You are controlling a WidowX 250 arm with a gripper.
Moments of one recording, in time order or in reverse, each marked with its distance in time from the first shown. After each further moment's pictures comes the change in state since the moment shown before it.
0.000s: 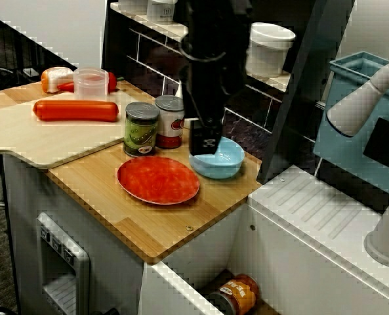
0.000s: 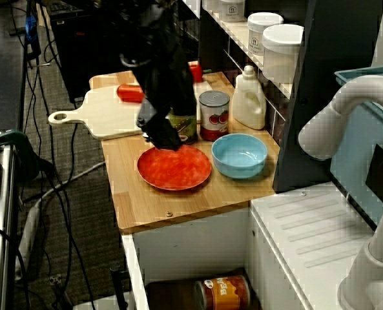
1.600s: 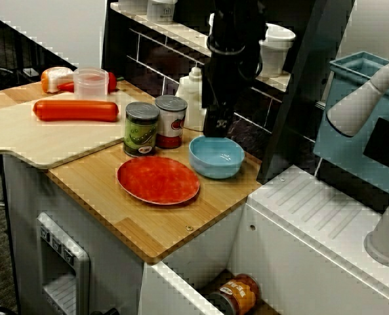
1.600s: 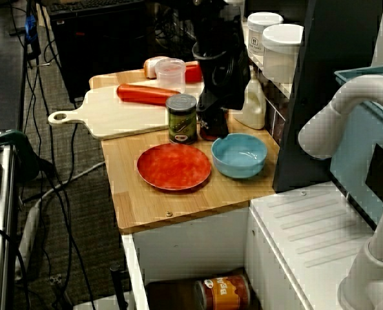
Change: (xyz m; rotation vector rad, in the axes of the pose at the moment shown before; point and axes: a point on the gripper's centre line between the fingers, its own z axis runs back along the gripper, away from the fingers) arm 0.023 0.058 -0.051 -0.061 0.060 -0.099
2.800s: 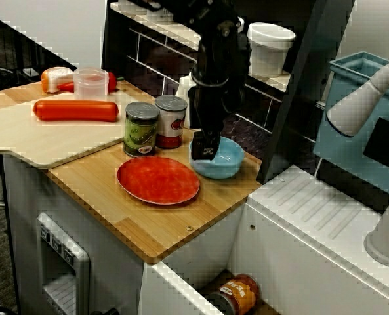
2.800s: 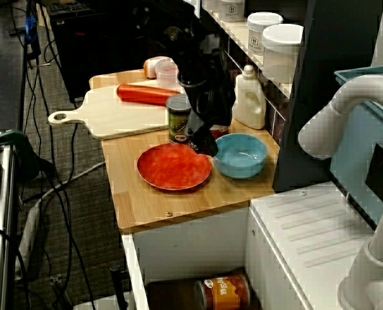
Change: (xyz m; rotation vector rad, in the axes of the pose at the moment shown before) arm -0.015 -0.013 -0.024 0.056 -0.006 0.041
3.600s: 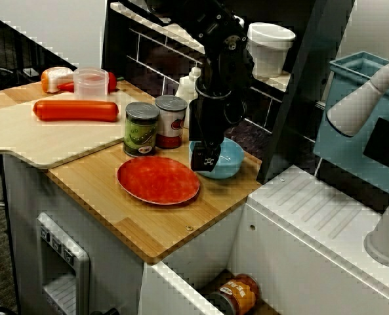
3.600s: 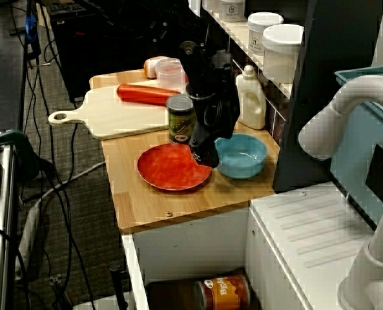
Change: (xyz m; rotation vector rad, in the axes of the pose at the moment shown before) arm 0.001 -0.004 -0.014 -0.051 0.040 -0.003
